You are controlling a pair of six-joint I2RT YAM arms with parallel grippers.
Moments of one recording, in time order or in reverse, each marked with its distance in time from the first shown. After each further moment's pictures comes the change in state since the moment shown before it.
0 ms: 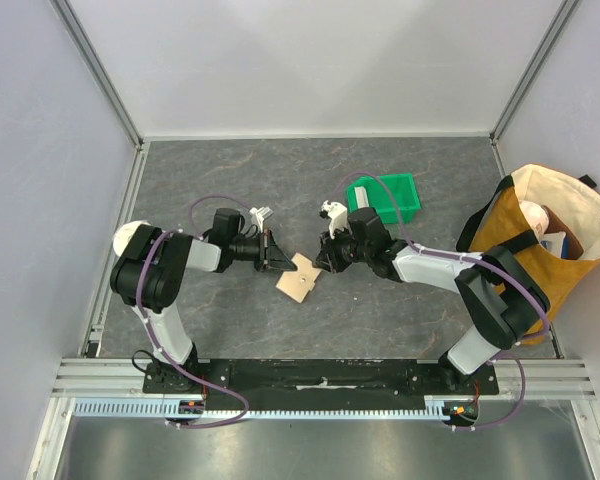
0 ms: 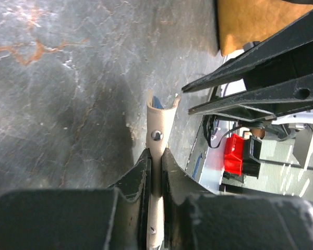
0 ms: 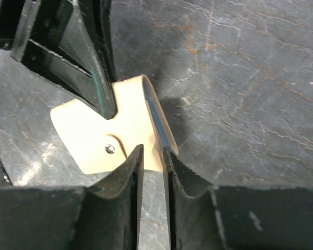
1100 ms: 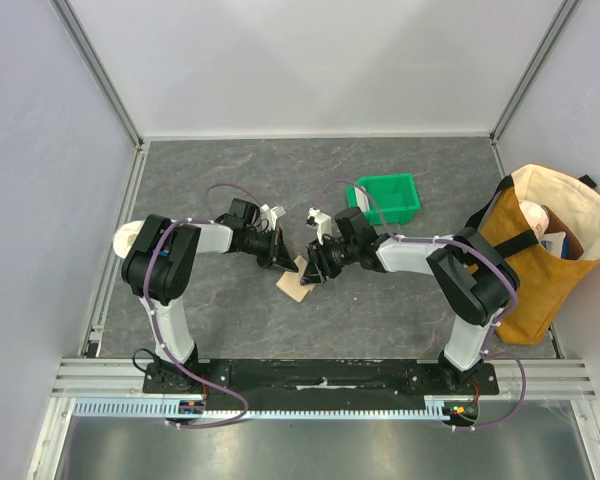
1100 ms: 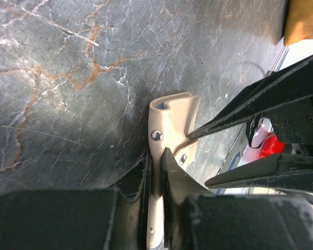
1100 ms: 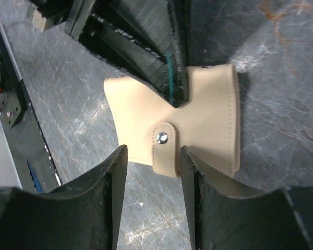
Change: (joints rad) left arm -0.056 0.083 0.243 -0.505 -0.192 0.278; right arm 0.003 0.183 0.106 -0.092 -0.222 0.048
